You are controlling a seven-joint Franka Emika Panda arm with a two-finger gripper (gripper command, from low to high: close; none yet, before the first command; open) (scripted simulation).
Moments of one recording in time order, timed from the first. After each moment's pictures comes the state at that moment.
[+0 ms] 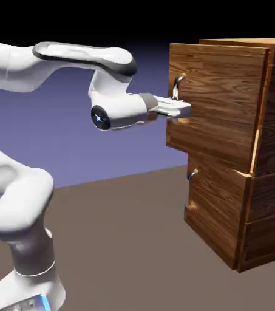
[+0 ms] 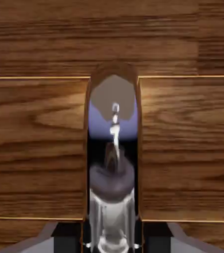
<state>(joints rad) -0.33 -0.78 0.45 -2.60 2.39 2.60 1.79</state>
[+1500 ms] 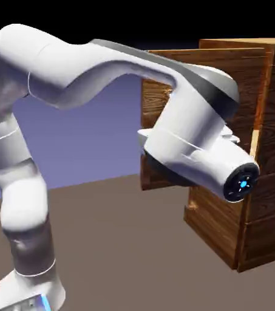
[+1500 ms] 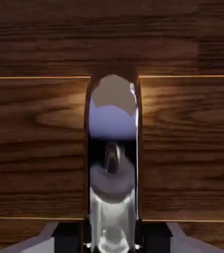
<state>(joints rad) -0.10 -0.11 -0.82 -2.06 1.09 0.84 1.80</state>
